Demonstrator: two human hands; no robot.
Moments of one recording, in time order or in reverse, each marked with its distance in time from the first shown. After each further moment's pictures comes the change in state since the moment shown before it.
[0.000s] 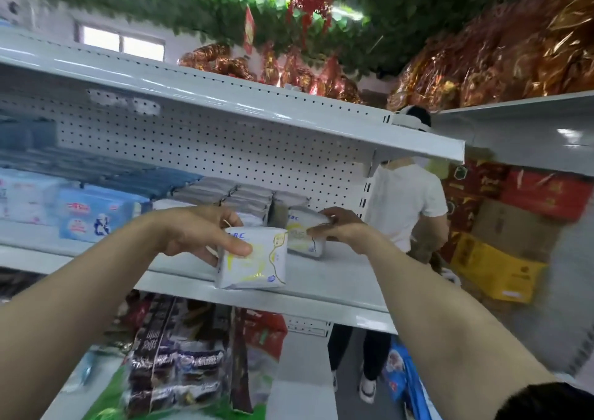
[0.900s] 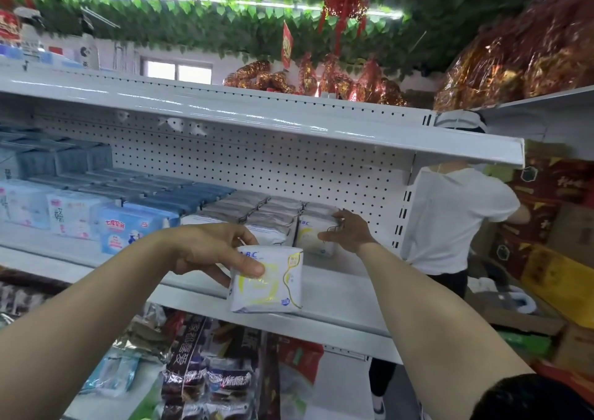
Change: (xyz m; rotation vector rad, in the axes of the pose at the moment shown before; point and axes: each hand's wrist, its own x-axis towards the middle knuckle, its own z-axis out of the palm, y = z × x) left_hand -0.005 -0.001 -0.006 0.004 0.035 -0.045; right_hand 0.075 0.004 0.040 -0.223 0.100 -0.175
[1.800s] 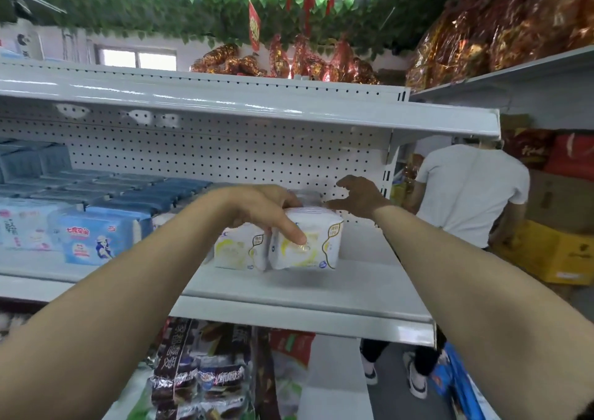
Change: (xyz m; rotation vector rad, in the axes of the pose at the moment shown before) left_hand 0.059 0.083 0.035 0.440 -0.069 0.134; right_hand -0.009 -0.014 -0.070 -0.330 0.014 -0.038
